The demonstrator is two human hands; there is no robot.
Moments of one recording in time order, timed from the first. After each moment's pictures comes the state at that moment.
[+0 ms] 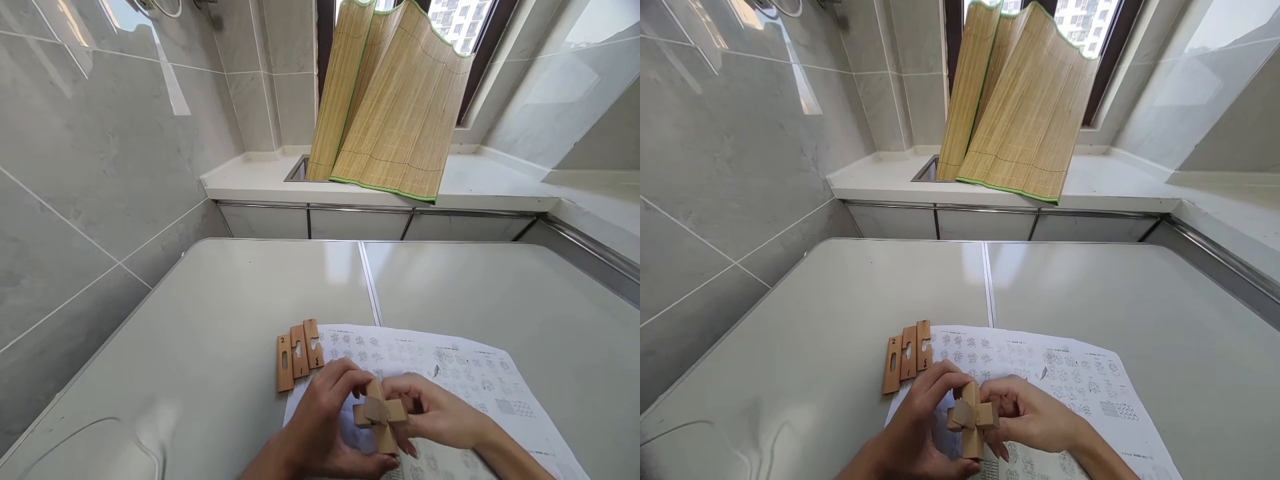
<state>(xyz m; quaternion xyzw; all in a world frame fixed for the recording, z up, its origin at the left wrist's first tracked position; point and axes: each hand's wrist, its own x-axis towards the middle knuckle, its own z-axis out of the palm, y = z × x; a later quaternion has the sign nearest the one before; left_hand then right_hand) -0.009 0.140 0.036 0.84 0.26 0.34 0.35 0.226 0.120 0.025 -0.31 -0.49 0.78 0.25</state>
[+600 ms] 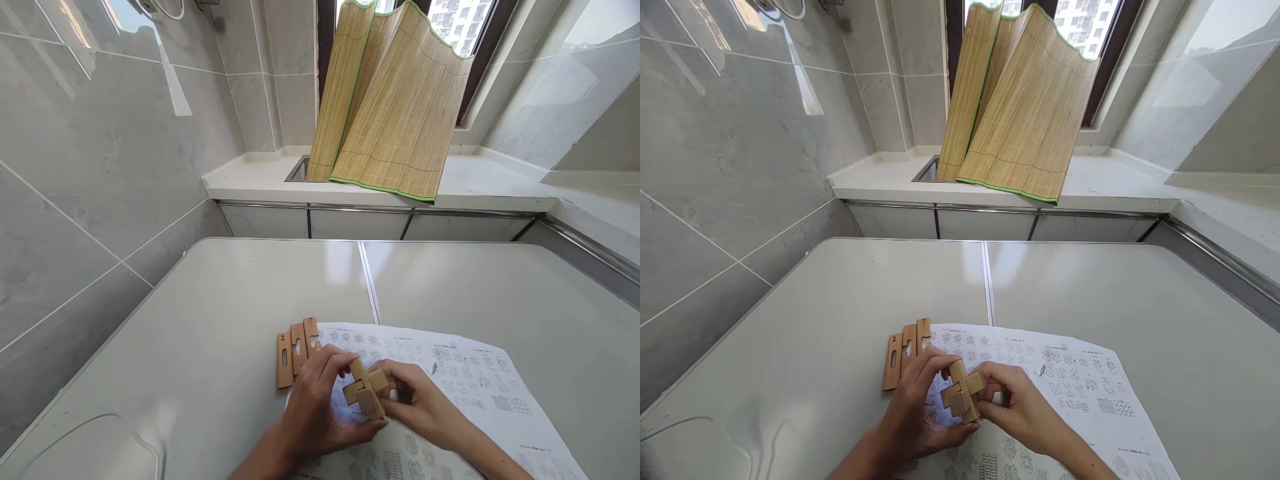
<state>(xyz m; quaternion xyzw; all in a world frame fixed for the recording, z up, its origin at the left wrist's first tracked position) -0.011 0.143 0.035 0.84 0.32 0.39 0.21 0.211 0.114 0.023 -0.46 -0.63 0.53 0.34</state>
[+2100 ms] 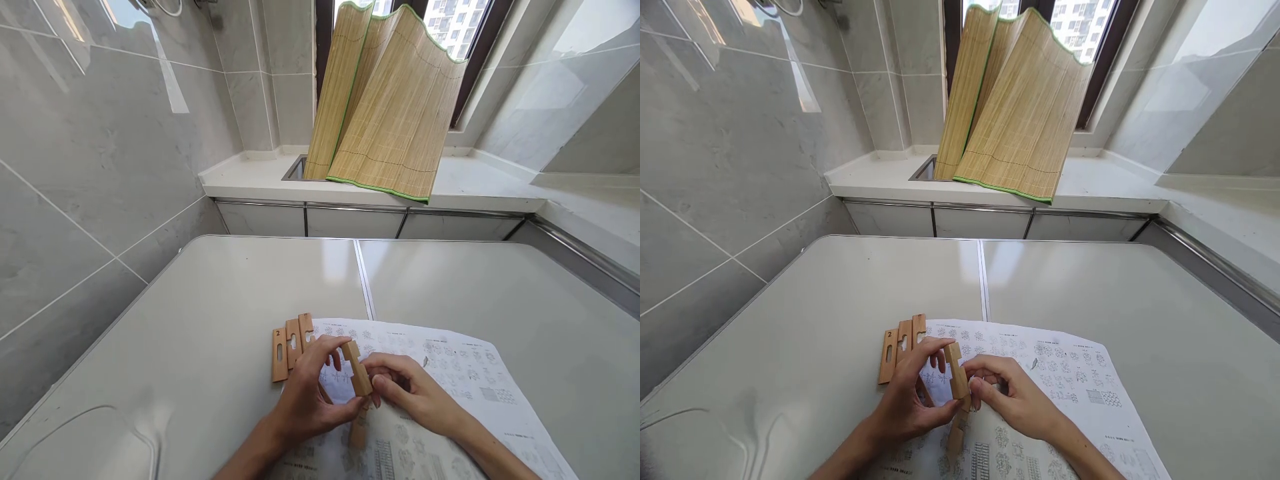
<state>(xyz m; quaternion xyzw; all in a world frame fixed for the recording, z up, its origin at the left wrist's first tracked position) -0.014 0.147 0.036 0.80 0.33 0.38 0.32 0.220 0.115 0.029 -0.40 -0.63 0.57 0.35</state>
